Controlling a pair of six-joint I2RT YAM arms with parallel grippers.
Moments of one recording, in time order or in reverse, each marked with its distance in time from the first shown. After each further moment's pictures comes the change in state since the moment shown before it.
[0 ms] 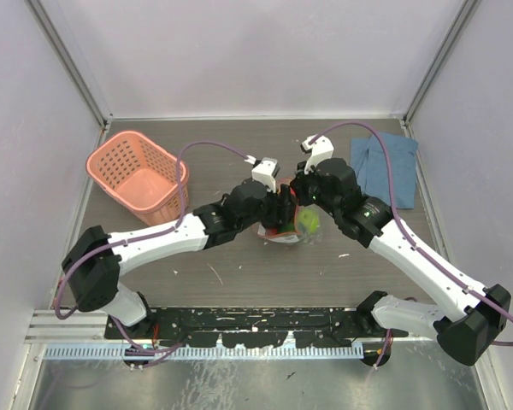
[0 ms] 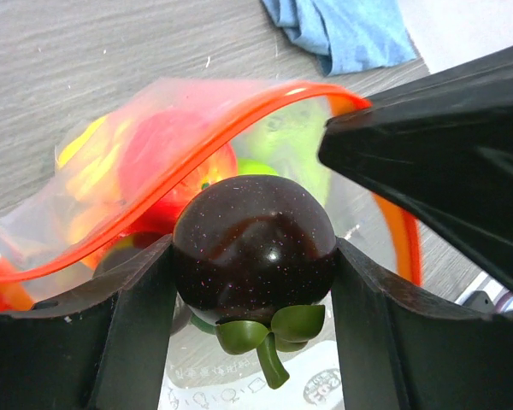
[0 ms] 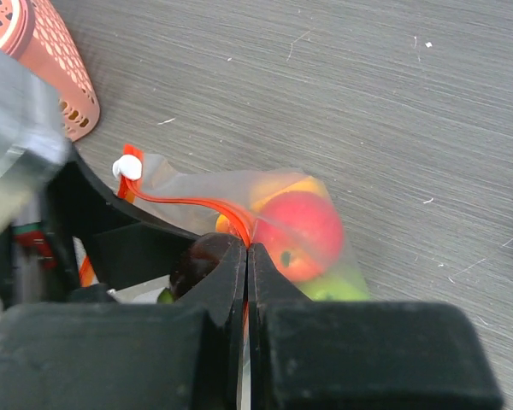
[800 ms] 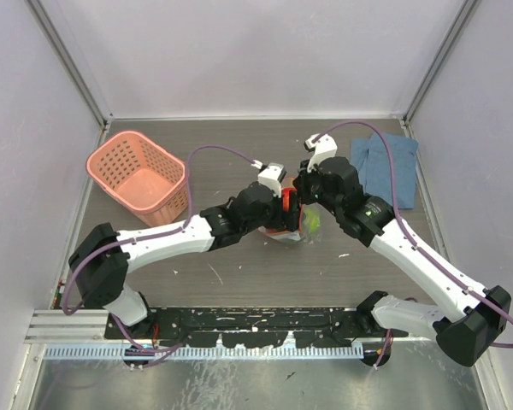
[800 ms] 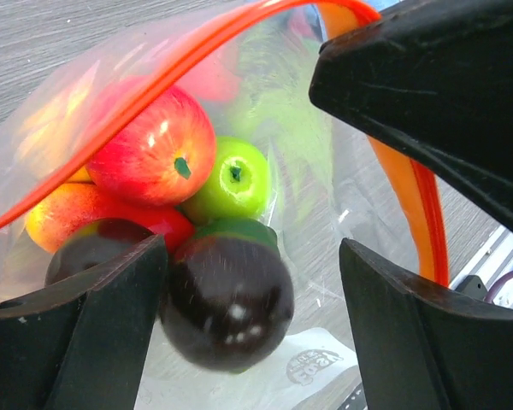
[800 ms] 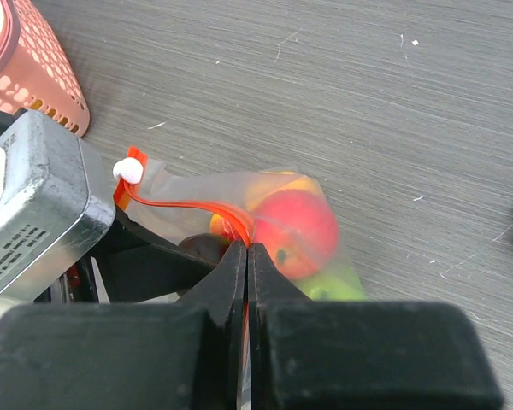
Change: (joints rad) left arm -0.026 0.065 0.005 0.013 0.028 -0.035; right arm -0.013 -0.002 -0.001 0.000 -0.003 0.006
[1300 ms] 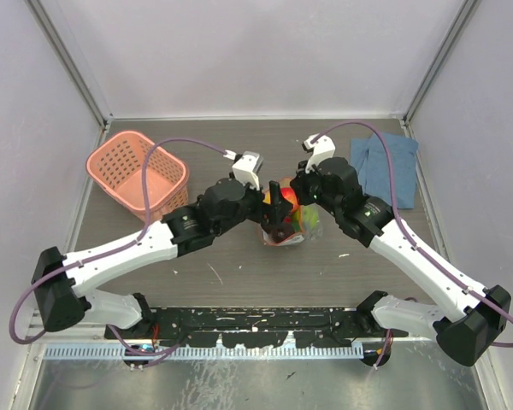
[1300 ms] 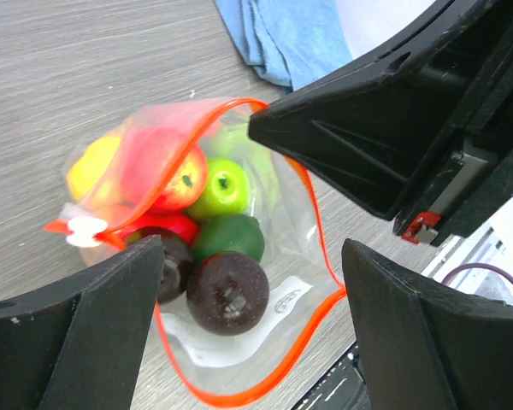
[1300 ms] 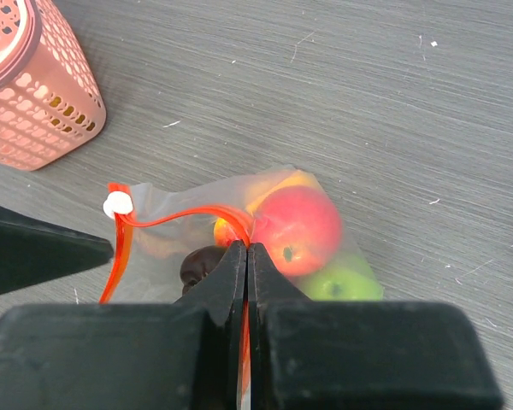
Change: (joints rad) left arm -0.006 -0.249 0.000 -0.121 -0.042 0.031; right arm 0.005 0.000 -0.002 0.008 -0.021 0.009
